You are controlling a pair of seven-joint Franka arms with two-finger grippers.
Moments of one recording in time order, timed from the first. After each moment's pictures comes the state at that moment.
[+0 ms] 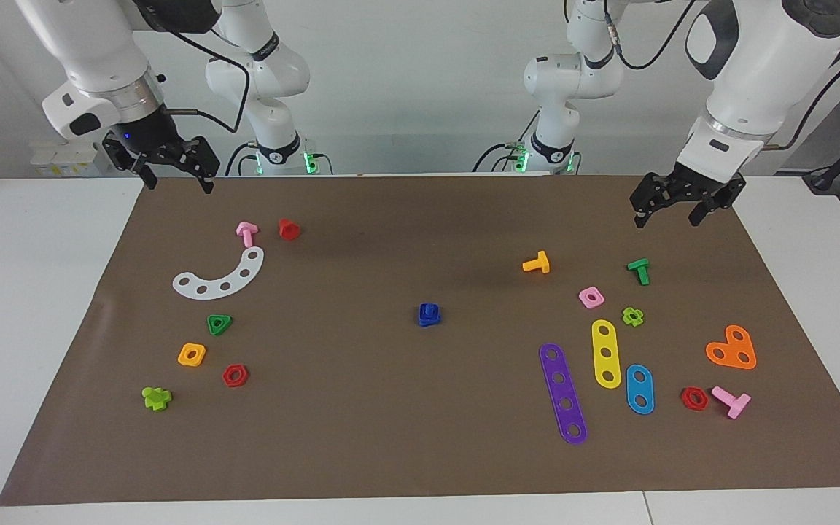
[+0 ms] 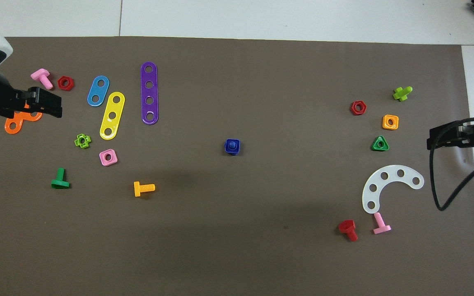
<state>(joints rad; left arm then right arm) -0.09 0.12 -0.03 -1.45 0.01 1.58 -0.07 0.06 -0.03 -0.06 -1.58 -0.02 1.49 0.12</state>
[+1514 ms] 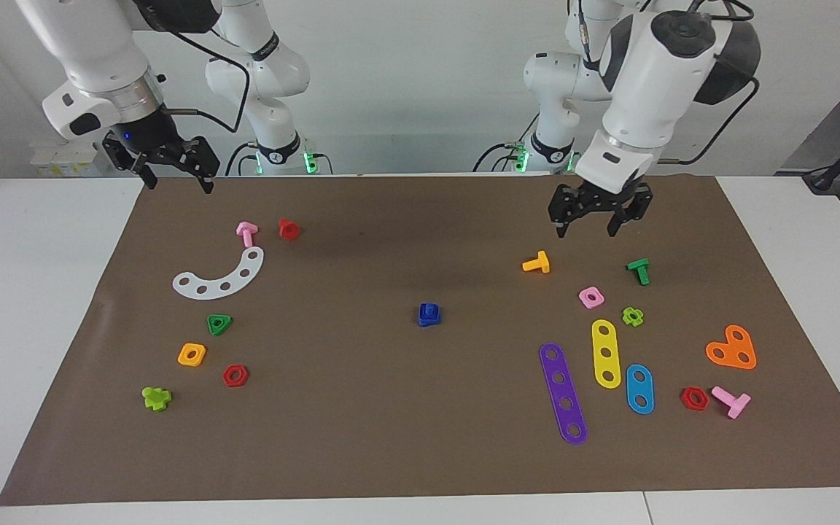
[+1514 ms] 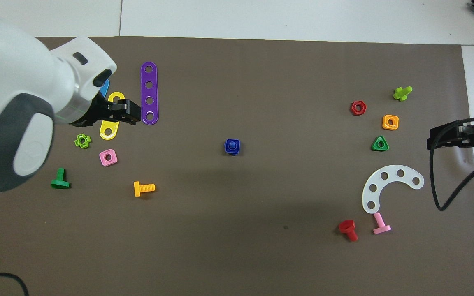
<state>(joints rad) -0.32 0.13 -0.04 -1.55 0.00 1.73 -0.32 0.06 -0.03 -0.06 -1.58 -0.02 1.49 0.12</state>
